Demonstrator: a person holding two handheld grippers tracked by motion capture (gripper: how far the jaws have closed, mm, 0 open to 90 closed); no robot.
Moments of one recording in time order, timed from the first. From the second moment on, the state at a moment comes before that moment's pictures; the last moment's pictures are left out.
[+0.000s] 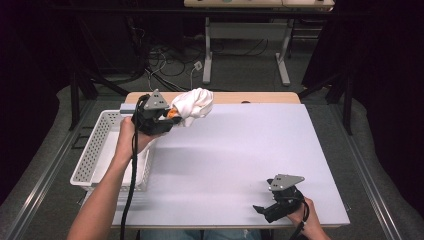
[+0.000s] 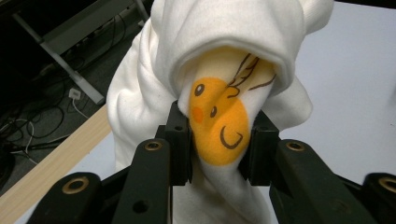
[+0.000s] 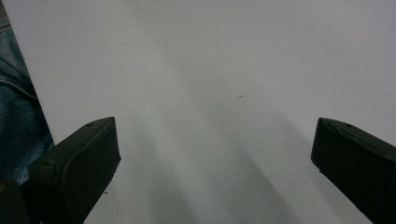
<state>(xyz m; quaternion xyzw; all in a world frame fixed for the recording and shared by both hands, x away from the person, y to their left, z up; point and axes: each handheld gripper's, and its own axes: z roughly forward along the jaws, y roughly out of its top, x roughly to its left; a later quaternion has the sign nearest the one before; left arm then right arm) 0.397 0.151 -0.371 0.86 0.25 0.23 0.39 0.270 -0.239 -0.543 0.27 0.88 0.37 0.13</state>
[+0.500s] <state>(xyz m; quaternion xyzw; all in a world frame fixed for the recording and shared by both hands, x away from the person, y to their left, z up) 0.404 0.130 -0.355 0.86 0.23 0.23 0.39 0.270 -0.239 -0.542 0.27 0.88 0.37 0.13</state>
